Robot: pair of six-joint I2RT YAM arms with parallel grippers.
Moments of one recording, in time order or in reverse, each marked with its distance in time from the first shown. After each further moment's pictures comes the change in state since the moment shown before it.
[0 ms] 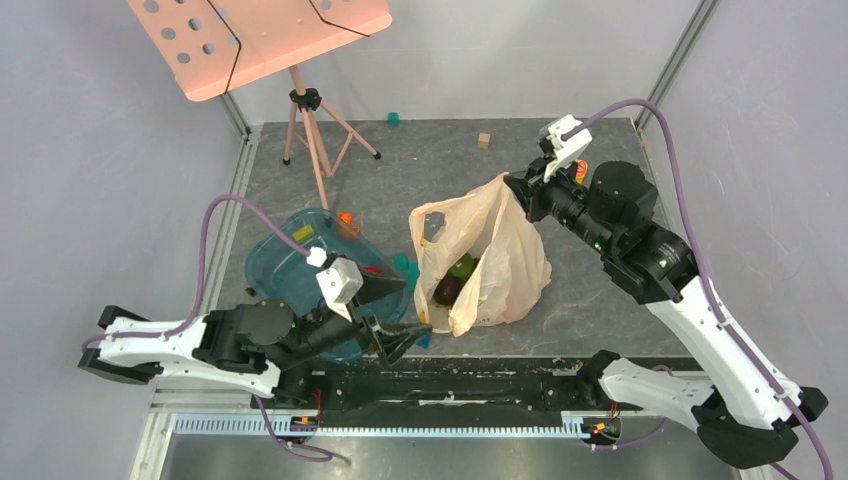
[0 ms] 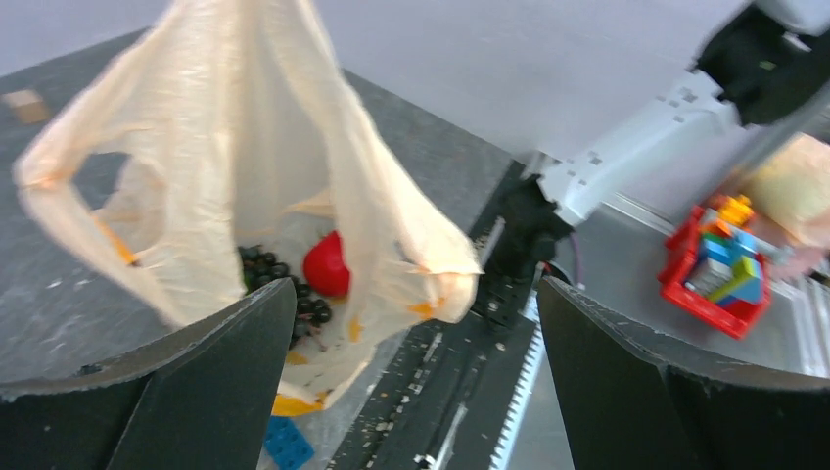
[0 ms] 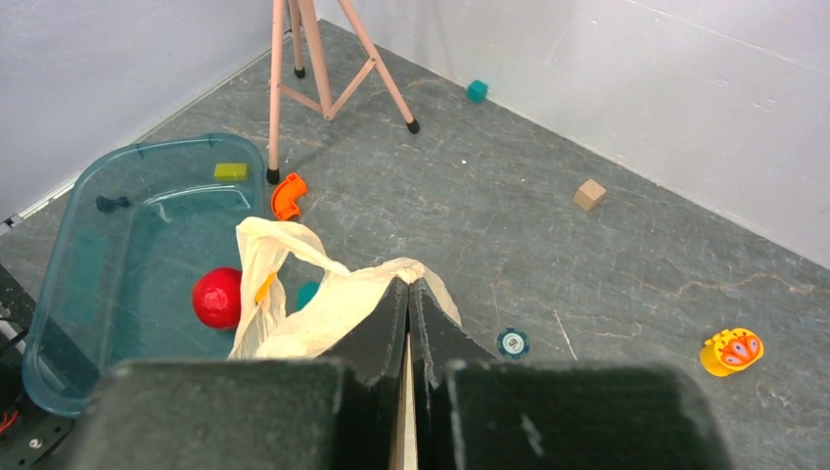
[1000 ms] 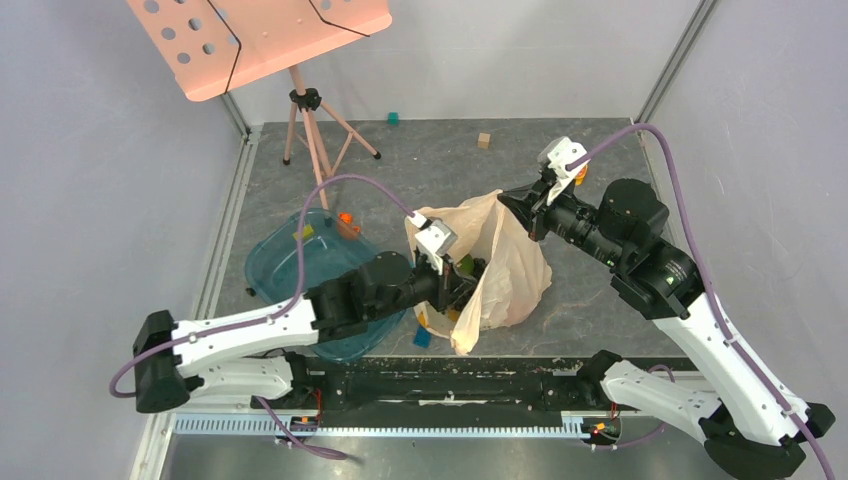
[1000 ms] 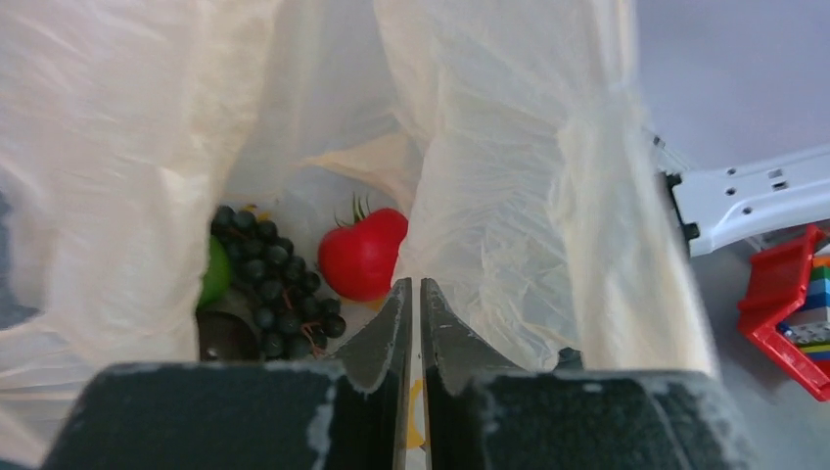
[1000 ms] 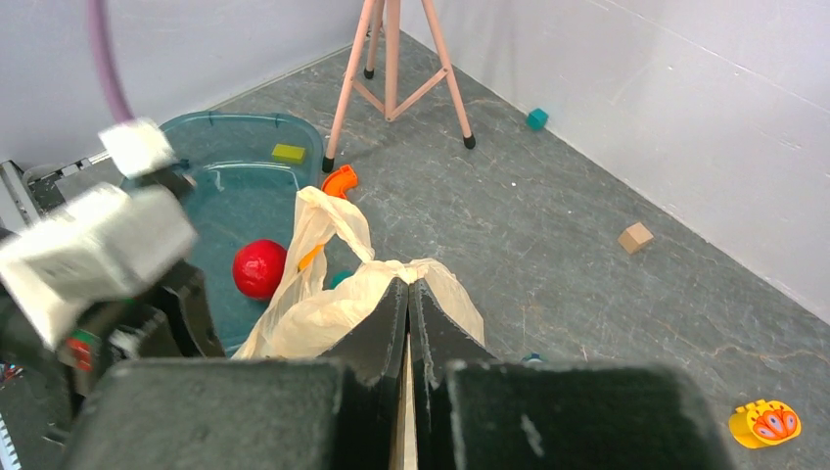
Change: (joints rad) left arm 0.454 0.447 -0.043 0.276 0.361 -0.132; right arm 0.000 -0.093 -0.102 0.053 -0.192 -0.074
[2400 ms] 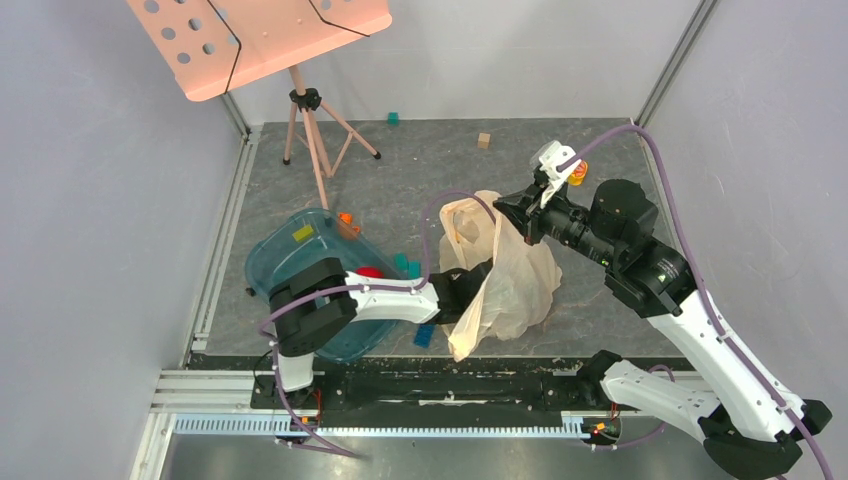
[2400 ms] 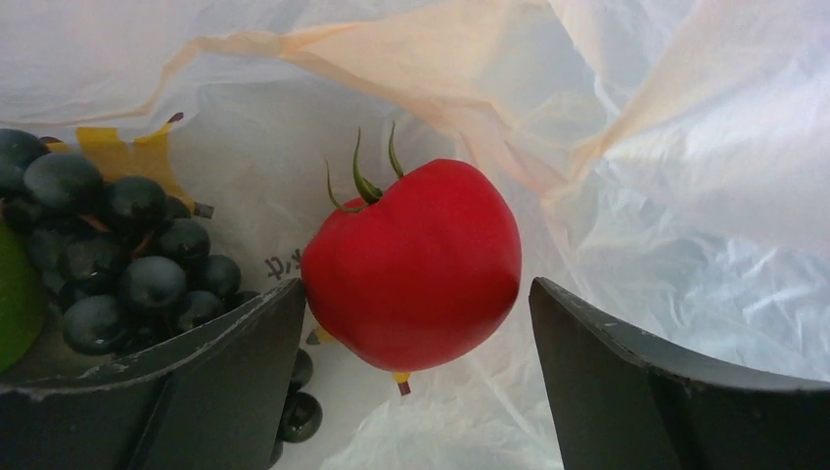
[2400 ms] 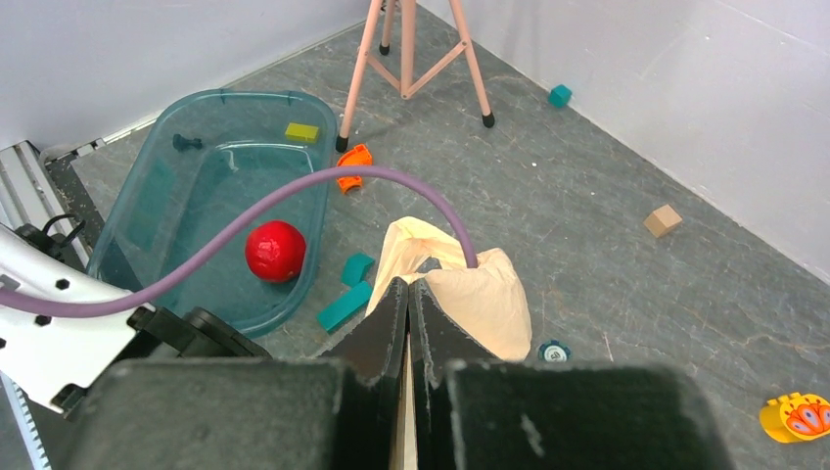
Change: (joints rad) left arm -0.016 0.784 0.263 0.141 0.056 -0.171; right arm 0.000 0.007 -0.030 0.000 -0.031 0.019
